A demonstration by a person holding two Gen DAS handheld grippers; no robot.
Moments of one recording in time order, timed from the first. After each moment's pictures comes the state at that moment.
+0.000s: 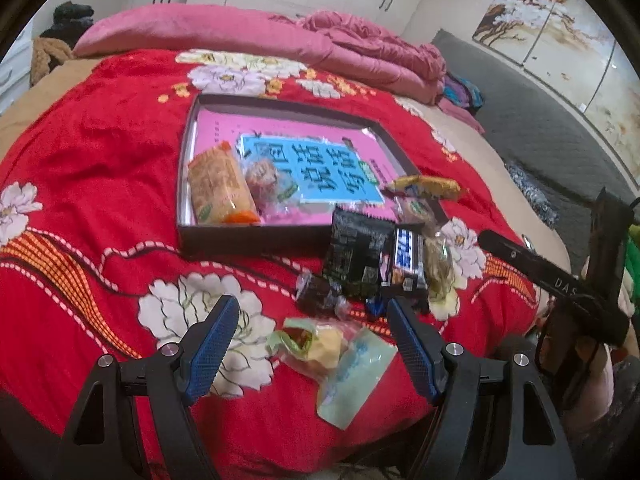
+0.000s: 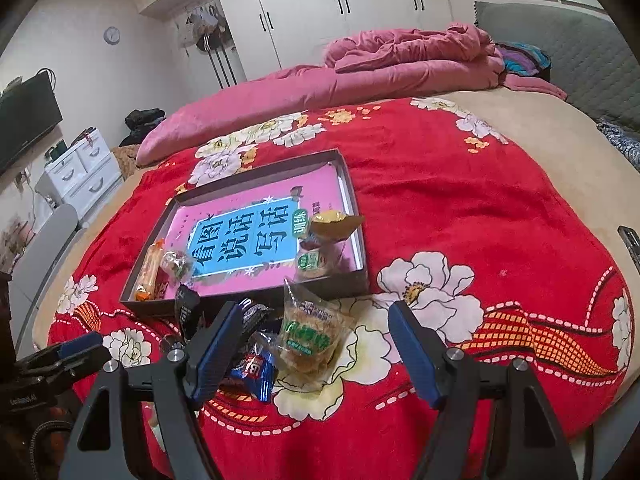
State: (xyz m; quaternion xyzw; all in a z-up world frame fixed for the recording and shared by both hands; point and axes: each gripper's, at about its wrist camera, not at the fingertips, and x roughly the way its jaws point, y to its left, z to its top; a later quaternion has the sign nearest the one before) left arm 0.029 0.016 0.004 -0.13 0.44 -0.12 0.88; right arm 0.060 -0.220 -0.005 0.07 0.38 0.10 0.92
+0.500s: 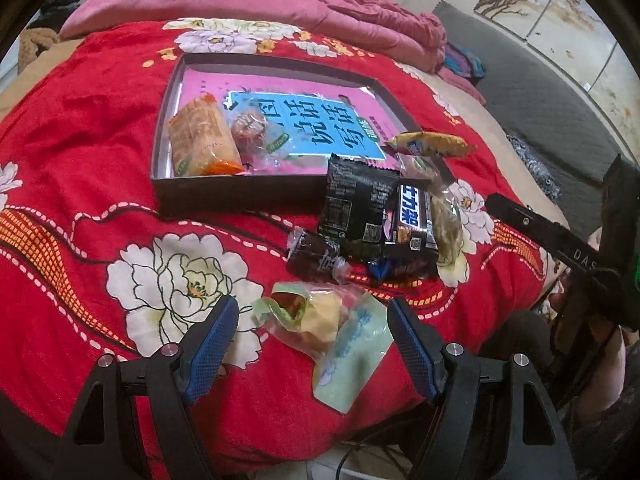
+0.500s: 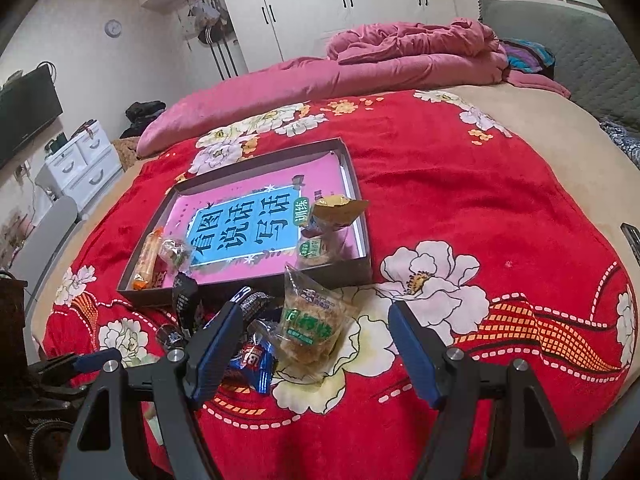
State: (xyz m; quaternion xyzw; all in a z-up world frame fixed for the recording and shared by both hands) left arm 0.033 0.002 -0.019 -0.12 0.48 -0.13 0.86; right arm 0.060 -0.217 -0.011 0.06 0.39 0.10 0.91
